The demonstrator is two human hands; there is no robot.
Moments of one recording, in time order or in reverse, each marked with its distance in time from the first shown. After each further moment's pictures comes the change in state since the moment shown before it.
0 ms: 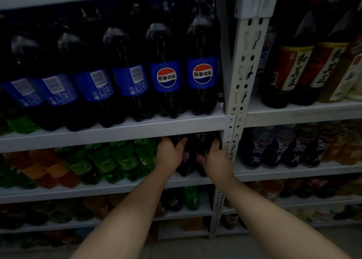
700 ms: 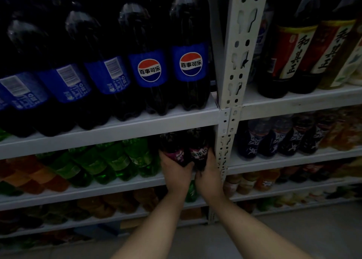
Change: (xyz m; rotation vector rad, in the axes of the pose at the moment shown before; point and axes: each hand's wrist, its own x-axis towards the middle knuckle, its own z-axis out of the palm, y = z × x) left_hand -0.044 -0.036 0.058 -0.091 0.106 -0.139; right_hand -0.038 0.022 0.044 0.375 0.190 -0.057
